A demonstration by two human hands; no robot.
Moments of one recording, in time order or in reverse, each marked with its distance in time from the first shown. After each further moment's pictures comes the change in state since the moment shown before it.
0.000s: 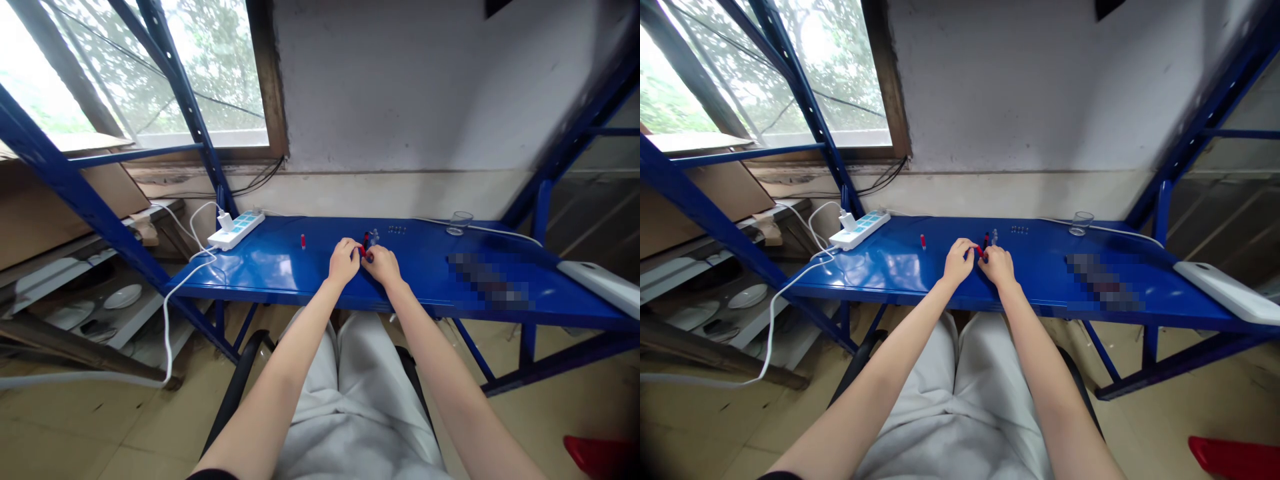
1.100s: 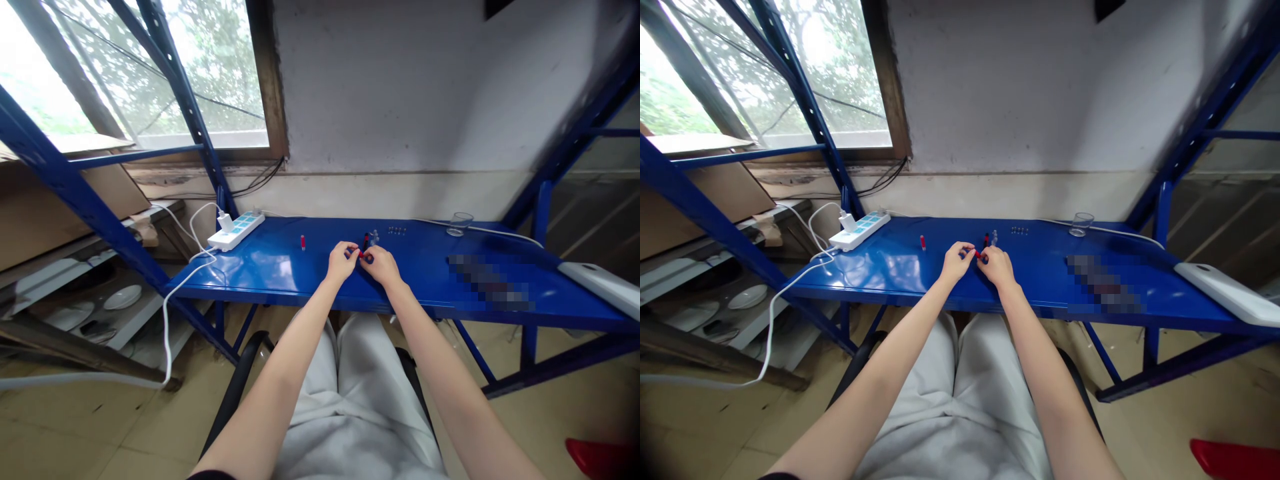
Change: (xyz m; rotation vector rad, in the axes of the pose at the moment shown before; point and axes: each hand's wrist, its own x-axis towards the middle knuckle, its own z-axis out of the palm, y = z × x) left_hand 0.003 -0.014 0.007 -0.278 0.017 -0.211; right_hand 0.001 0.005 0.006 0.206 0.093 -0.087
